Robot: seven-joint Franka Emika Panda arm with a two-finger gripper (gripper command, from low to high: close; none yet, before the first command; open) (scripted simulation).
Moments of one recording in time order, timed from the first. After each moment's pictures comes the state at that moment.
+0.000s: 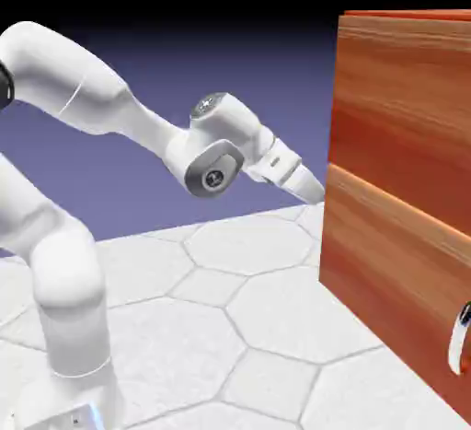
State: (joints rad) arm 0.03 -0.58 -0.03 -2.79 -0.05 3.04 0.78
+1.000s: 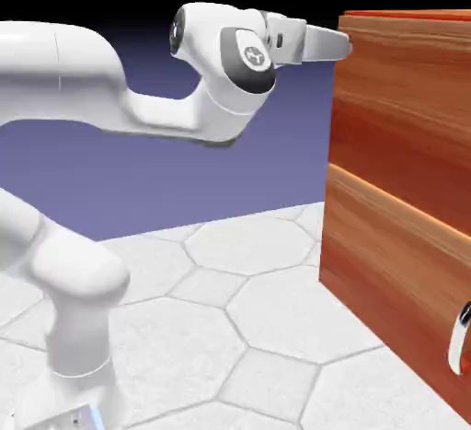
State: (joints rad) arm 0.60 -0.78 -0.66 -2.32 -1.36 3.14 1.65
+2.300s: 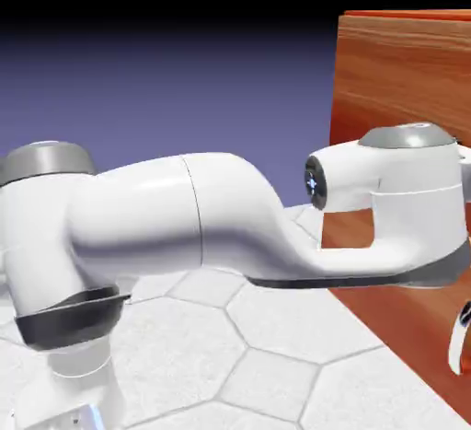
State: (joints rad) arm 1.33 -1.01 -1.45 -1.70 -2.90 3.25 2.69
